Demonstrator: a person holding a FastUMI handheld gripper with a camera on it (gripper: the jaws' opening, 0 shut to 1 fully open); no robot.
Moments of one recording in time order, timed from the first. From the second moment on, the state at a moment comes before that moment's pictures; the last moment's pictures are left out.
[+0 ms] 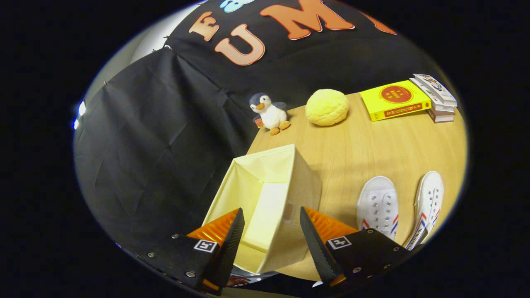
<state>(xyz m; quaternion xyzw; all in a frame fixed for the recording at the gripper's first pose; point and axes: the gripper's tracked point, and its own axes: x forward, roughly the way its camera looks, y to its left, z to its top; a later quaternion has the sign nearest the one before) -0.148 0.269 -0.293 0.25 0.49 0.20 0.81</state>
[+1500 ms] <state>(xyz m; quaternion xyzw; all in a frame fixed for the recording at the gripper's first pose) -0.202 0.112 -0.455 -0.03 0.53 0.09 0.84</state>
